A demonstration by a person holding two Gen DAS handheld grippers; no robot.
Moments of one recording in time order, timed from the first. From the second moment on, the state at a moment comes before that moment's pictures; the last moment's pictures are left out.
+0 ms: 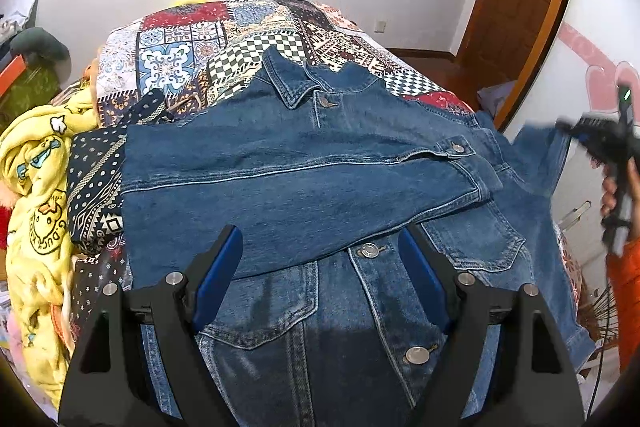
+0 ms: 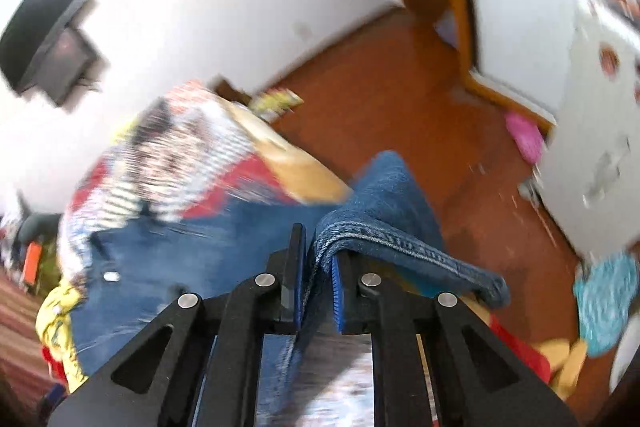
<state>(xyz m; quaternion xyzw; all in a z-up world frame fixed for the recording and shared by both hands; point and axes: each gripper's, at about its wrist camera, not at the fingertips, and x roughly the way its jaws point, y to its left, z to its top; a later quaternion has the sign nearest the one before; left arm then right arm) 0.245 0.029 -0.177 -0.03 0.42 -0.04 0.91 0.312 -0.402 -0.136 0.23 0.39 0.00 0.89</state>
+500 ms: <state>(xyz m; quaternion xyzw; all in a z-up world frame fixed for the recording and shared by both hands) 0.224 0.053 -0.169 -0.04 0.41 -0.03 0.91 0.305 -0.220 -0.119 0.09 0.41 0.23 0.87</state>
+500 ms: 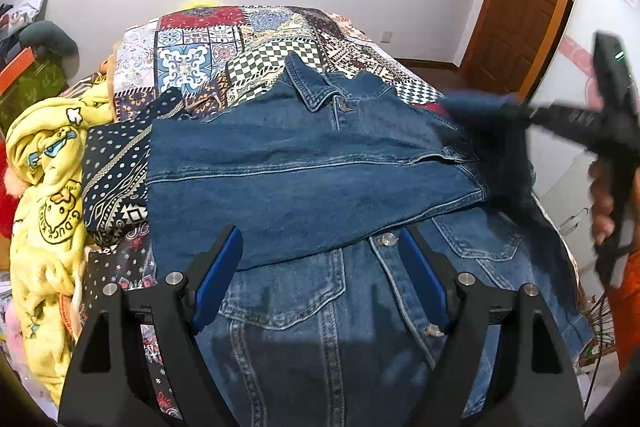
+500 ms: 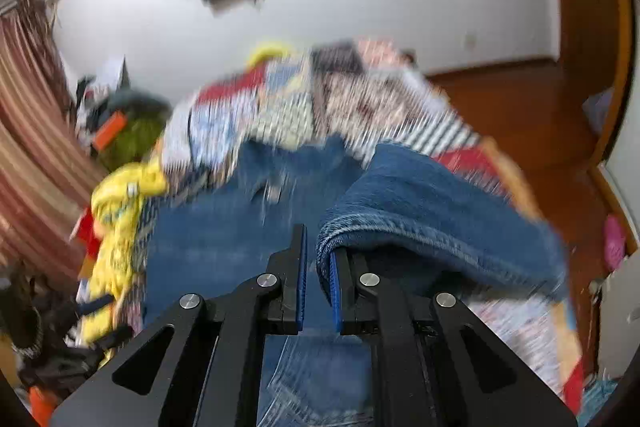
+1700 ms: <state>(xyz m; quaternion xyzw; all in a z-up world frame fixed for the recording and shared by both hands) 0.377 -0.231 -0.190 0.22 0.44 -0.24 0.84 0.258 -0.386 -0.141 0.11 0.44 0.04 0.89</state>
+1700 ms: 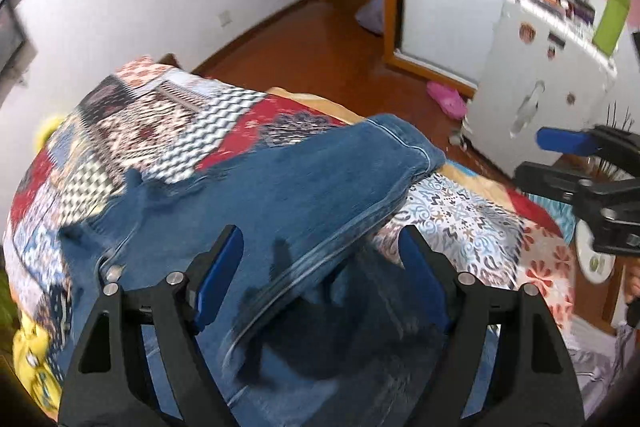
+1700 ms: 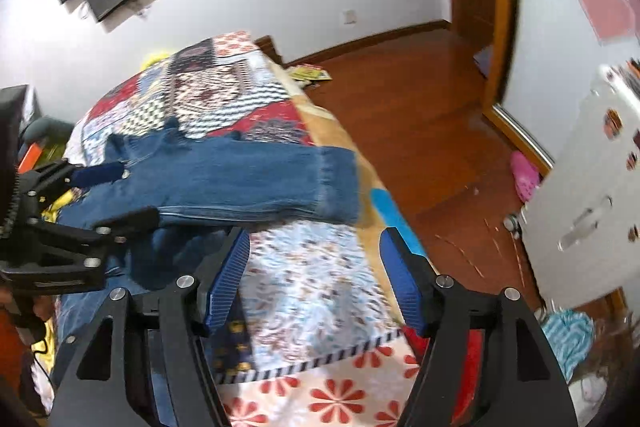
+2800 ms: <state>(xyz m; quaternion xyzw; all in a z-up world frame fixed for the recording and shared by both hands) 0.381 -0.094 -0.109 0.05 0.37 -0.16 0.91 0.267 -0.343 -0.145 0.09 0.46 0.10 0.88</state>
